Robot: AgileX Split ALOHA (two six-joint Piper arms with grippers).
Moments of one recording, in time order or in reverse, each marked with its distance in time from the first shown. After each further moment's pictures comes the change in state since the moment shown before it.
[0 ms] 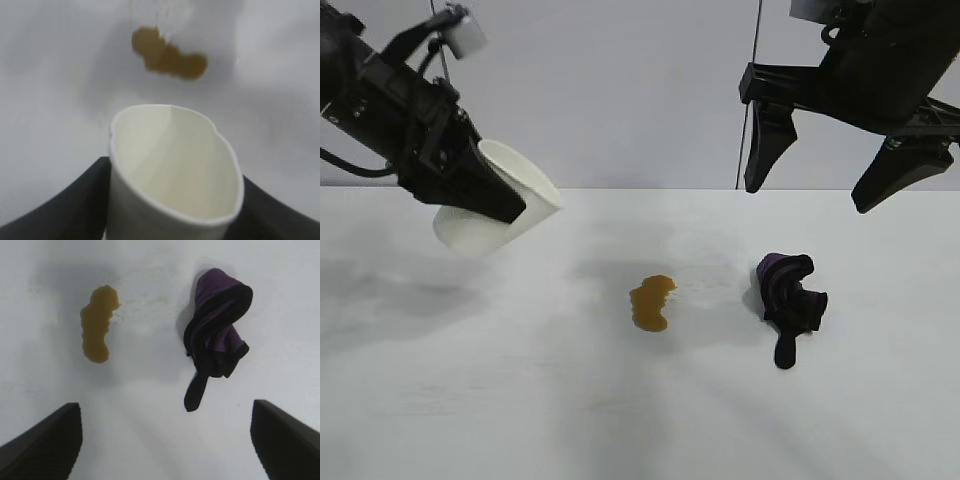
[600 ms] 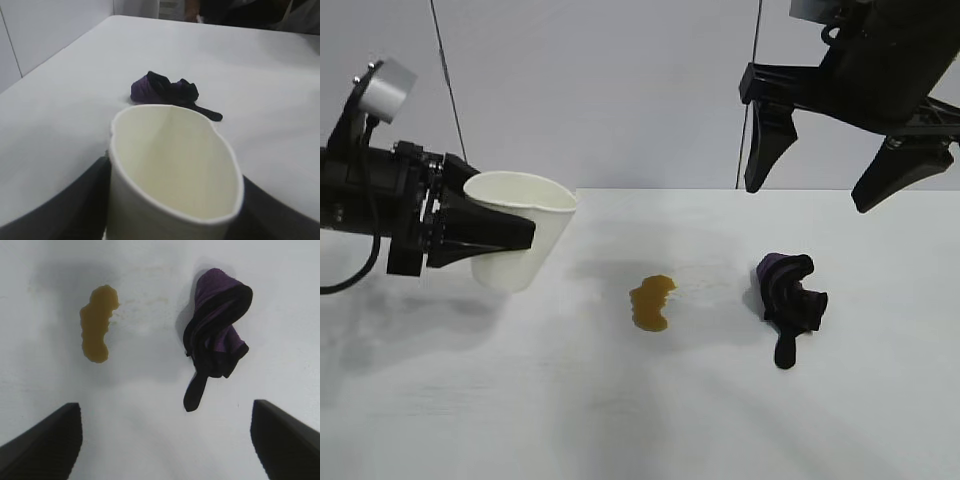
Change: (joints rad) left arm 0.075 0.227 0.201 -0.477 0.227 0.722; right arm 0.000 0.000 0.000 -0.002 -0.003 -0.004
